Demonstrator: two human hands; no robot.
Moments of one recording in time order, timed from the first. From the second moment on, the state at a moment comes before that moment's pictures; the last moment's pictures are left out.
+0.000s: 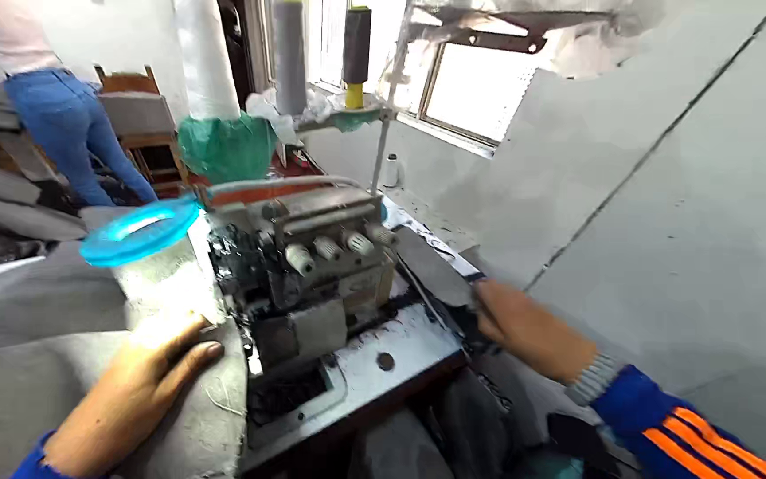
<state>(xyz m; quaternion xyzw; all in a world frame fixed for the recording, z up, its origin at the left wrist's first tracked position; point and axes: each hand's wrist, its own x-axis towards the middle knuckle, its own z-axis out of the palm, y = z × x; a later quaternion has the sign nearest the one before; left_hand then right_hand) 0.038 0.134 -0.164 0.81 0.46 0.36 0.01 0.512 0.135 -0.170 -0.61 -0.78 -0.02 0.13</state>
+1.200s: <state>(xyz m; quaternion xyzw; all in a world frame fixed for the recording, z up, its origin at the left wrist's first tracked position) 0.069 0.083 -0.156 0.80 0.45 0.33 -0.21 0.222 0.034 -0.212 -0.35 -0.71 0.44 0.42</state>
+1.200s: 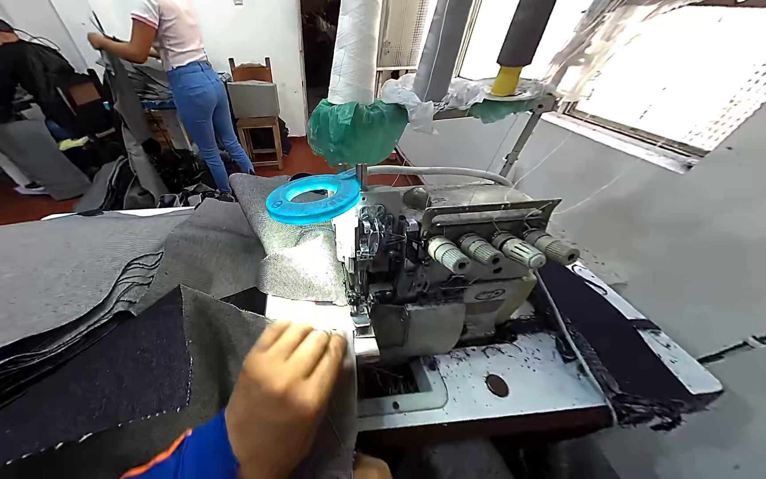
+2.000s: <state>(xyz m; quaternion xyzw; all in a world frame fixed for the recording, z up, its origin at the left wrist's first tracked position) 0.096 0.014 -0.164 0.85 0.46 0.15 -0.19 0.242 0.060 -0.206 -0.35 -0.67 0.41 0.50</state>
